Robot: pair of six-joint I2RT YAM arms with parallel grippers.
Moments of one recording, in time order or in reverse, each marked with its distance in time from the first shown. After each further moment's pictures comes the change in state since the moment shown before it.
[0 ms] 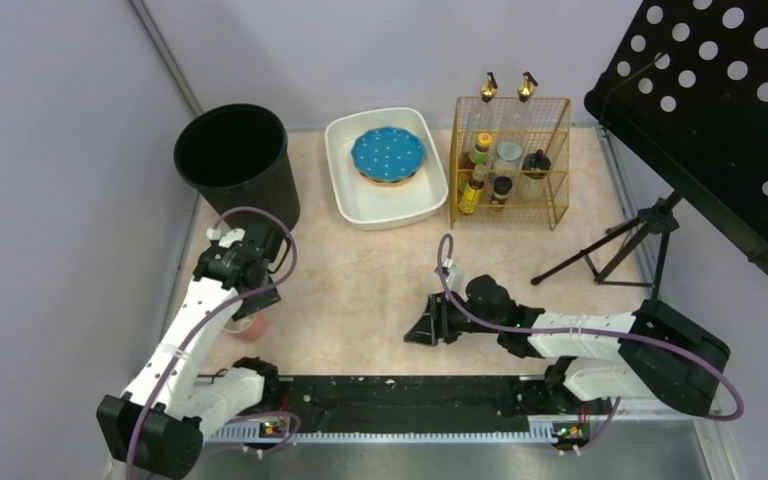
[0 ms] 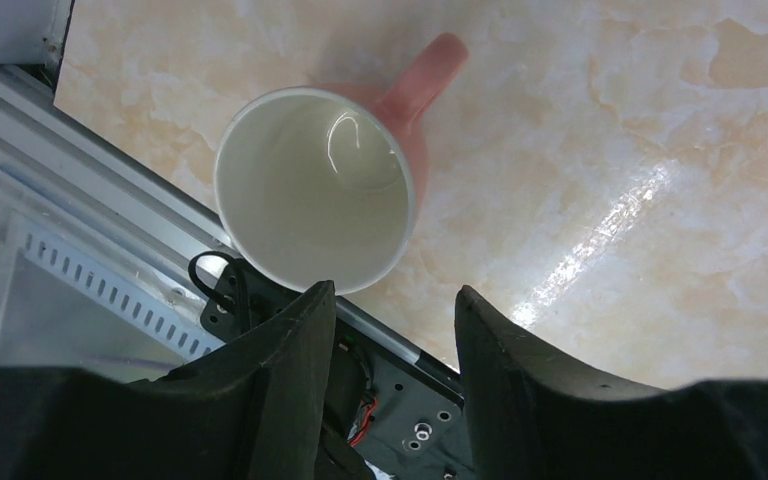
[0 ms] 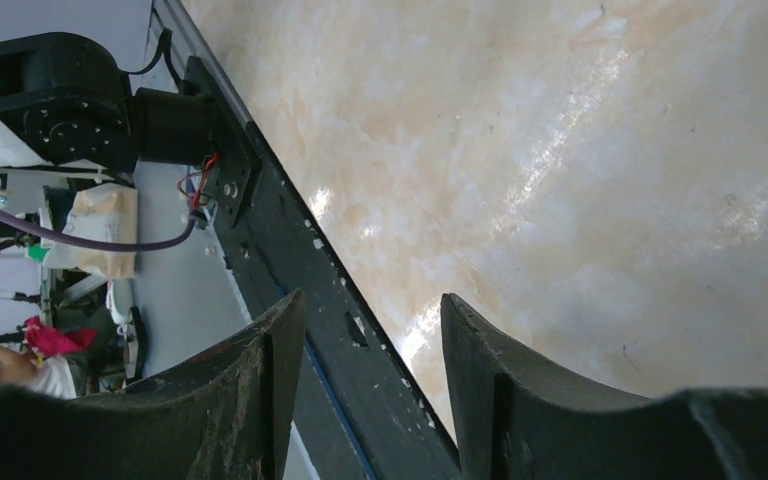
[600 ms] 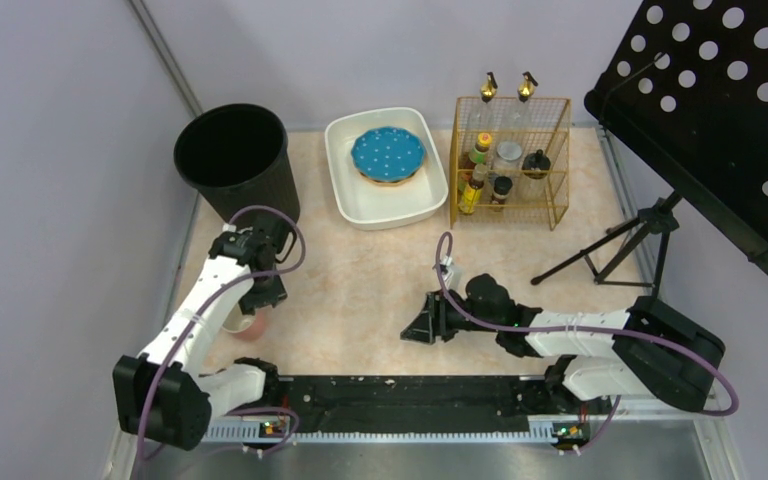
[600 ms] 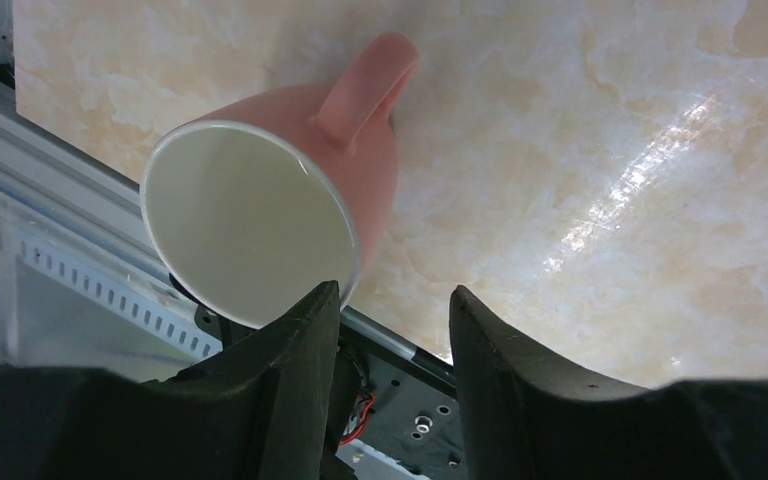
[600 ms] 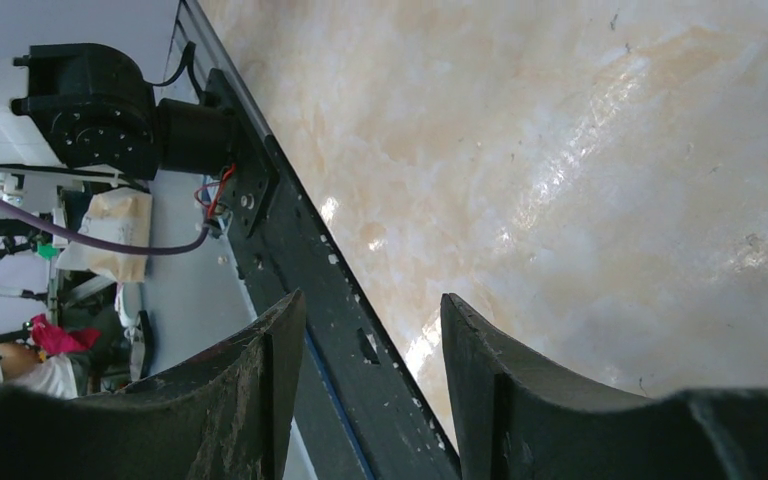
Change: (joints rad) left arm 0.050 0.128 -0.011 0.074 0.086 0.090; right arm 0.000 0.034 0.005 0.075 -0.011 0.002
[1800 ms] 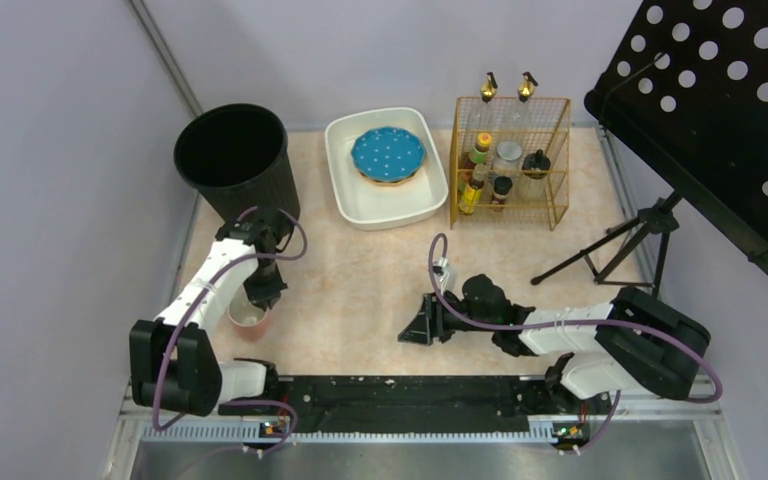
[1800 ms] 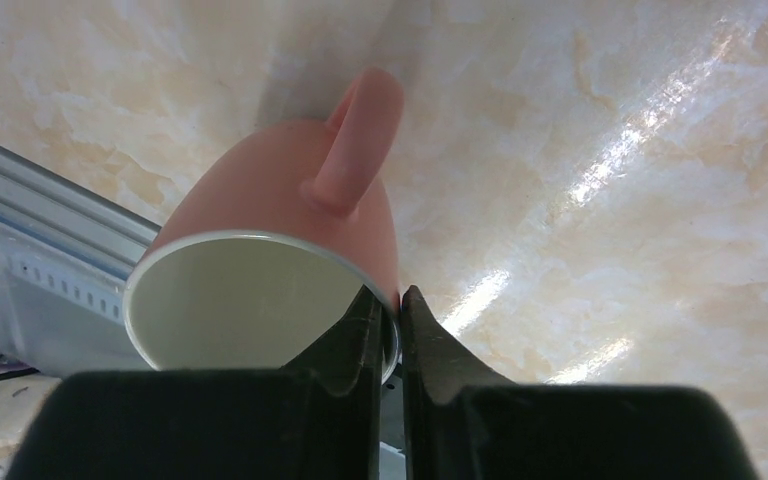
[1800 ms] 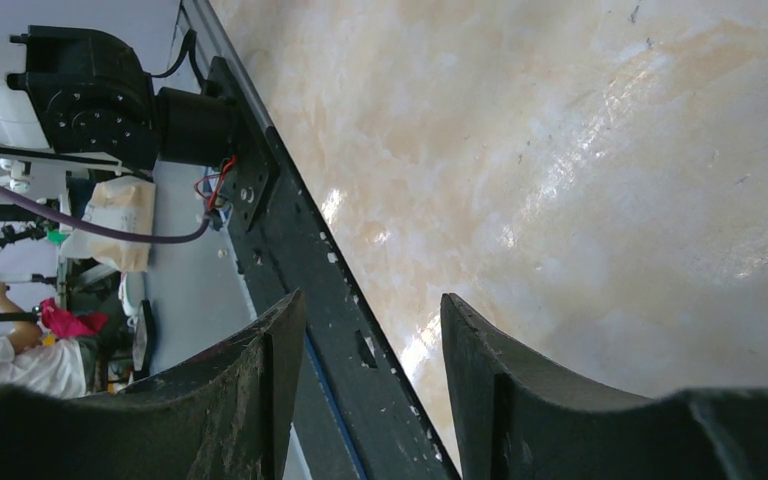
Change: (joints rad) left arm 0.085 0.165 -0.001 0.084 0.096 0.102; right arm 0.000 0.084 0.000 0.094 -0.034 0.002
